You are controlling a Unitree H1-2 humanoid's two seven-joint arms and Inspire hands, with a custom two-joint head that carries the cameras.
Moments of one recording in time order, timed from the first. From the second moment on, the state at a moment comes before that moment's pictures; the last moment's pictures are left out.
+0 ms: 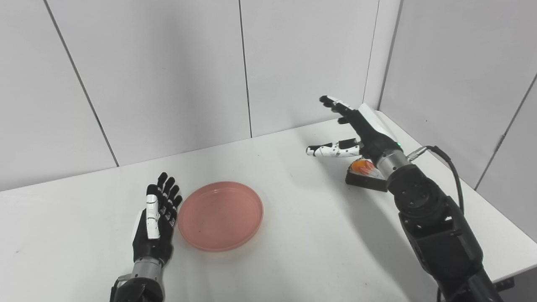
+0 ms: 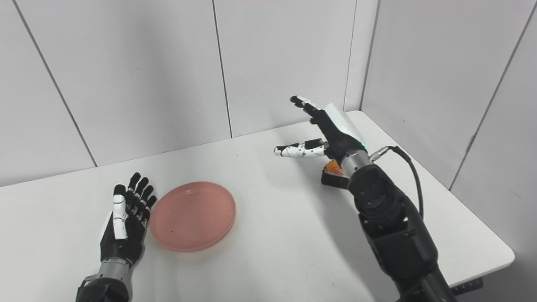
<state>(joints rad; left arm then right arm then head) -0.46 -0.04 0.07 0.53 -0.25 -0.16 -0.22 -0.43 -0.40 -0.10 -0.27 -0.49 0.47 0.29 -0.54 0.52</state>
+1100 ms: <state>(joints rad) -0.46 -0.01 0.09 0.53 -0.32 -0.09 -0.28 -0.46 -0.34 -0.29 -0.11 -0.90 0.47 0.59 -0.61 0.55</state>
